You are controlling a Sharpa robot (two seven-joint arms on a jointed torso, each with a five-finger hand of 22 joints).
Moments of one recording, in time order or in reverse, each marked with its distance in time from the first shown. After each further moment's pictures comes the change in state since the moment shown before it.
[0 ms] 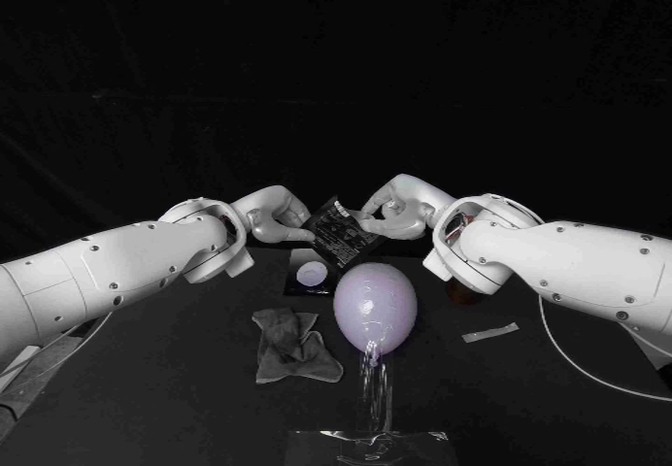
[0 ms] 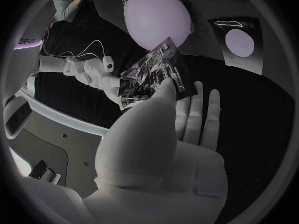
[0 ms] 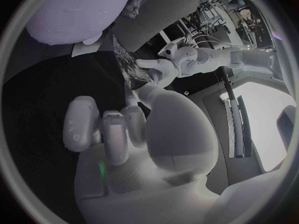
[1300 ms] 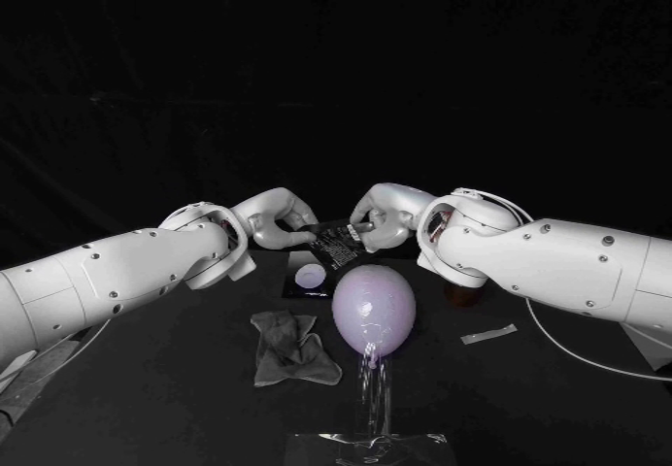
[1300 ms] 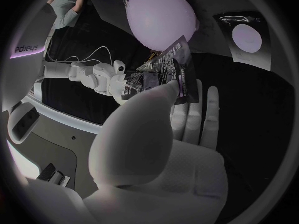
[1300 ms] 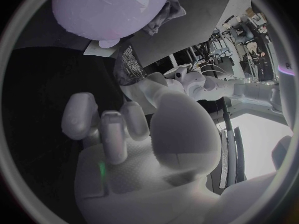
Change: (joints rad) left arm -0.006 0.002 -0.002 0.016 -0.039 -0.050 0.068; left_hand -0.104 -0.081 0.357 -0.058 -0.006 -0.017 -0.009 0.066 0.002 0.066 -0.011 -0.027 -0.003 0.032 -0.014 0.010 0.017 0.030 -0.036 -0.014 0.158 0.106; right arm 0.002 0.079 0.001 -0.086 -0.292 0.123 -0.052; right_hand -0.088 -0.136 -0.107 0.016 0.010 -0.139 0.056 -0.031 0.018 -0.018 0.054 -0.125 0.000 -0.002 0.038 -0.010 0.000 -0.001 -0.050 0.025 -0.101 0.000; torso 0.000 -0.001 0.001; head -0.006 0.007
